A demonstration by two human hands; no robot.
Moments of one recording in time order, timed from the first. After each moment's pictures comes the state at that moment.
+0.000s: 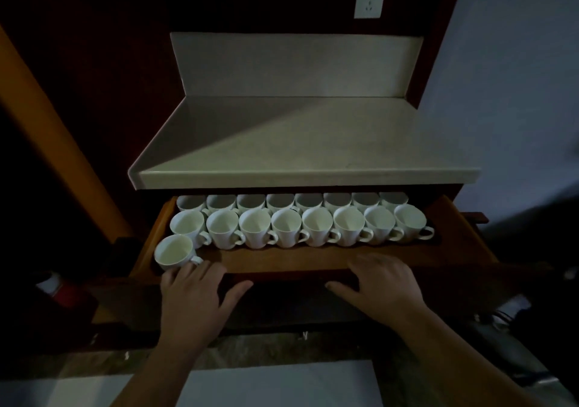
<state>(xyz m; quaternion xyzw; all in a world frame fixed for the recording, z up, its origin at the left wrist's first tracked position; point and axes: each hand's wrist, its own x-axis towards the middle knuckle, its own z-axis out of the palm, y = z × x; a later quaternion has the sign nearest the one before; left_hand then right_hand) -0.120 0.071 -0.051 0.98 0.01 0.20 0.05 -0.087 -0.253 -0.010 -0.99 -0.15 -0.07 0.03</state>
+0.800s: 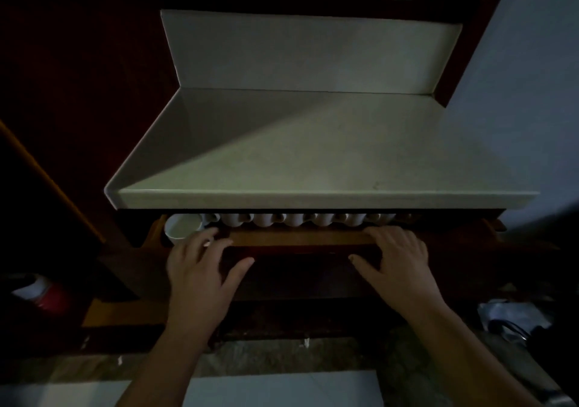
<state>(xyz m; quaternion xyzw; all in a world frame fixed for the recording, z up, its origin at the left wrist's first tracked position) -0.009 0.085 -0.042 0.95 0.05 0.20 0.21 0.024 -0.241 -0.013 -0.99 -0.04 -0.09 0.14</state>
